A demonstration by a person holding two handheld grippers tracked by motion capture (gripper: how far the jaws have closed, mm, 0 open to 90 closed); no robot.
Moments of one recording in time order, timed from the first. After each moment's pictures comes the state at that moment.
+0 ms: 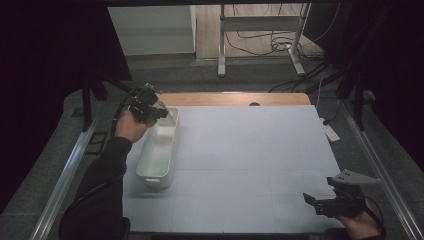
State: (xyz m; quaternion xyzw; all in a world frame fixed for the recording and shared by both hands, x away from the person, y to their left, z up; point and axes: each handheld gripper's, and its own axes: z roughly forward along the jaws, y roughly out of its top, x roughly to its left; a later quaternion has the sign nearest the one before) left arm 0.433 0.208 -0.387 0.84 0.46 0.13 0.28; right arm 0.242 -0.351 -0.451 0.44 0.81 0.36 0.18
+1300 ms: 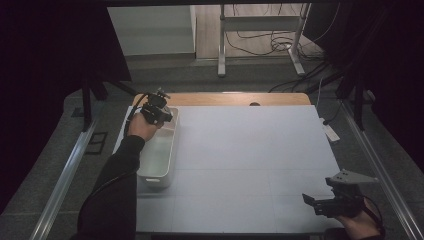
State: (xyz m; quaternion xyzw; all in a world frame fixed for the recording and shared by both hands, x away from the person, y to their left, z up) left arm 0.469 0.197 -0.434 0.83 0.49 0.11 0.23; right arm 0.243 -0.349 -0.452 0.43 0.81 0.35 0.17
